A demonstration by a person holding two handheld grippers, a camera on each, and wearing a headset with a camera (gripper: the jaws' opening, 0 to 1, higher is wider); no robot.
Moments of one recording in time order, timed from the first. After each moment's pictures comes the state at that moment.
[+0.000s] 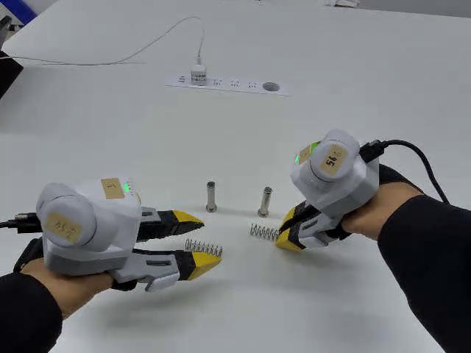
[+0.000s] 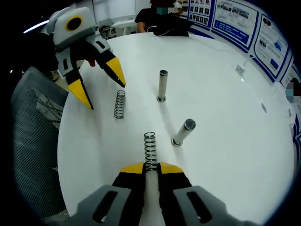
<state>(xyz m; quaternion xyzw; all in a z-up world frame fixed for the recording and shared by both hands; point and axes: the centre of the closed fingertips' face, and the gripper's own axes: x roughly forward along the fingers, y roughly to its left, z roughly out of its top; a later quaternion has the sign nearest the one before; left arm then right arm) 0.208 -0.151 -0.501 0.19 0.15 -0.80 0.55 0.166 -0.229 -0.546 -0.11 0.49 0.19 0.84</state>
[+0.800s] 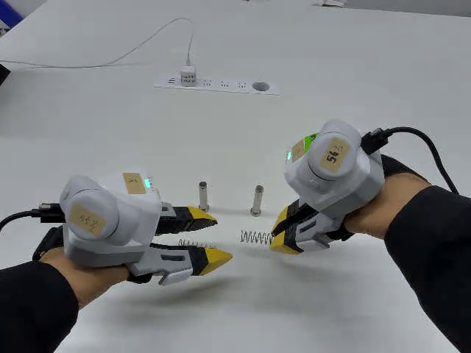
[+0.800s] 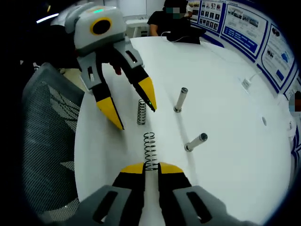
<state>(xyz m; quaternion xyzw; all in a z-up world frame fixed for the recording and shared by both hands) 0.186 -0.171 -0.496 0.22 0.13 -0.82 0.51 0.154 -0.202 -0.514 -0.14 0.48 0.23 0.84</state>
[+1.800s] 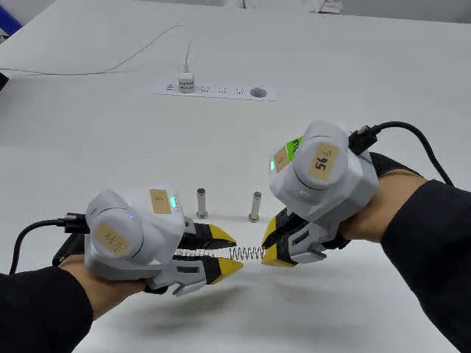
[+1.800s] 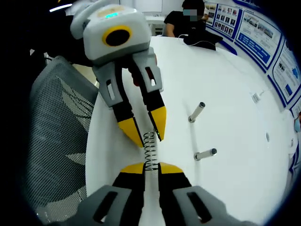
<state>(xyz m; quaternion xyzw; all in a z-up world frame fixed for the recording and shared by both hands) 0.164 -0.174 -0.499 0.25 0.10 -0.84 0.47 0.151 -0.179 -0.501 -0.17 0.49 0.27 0.81</state>
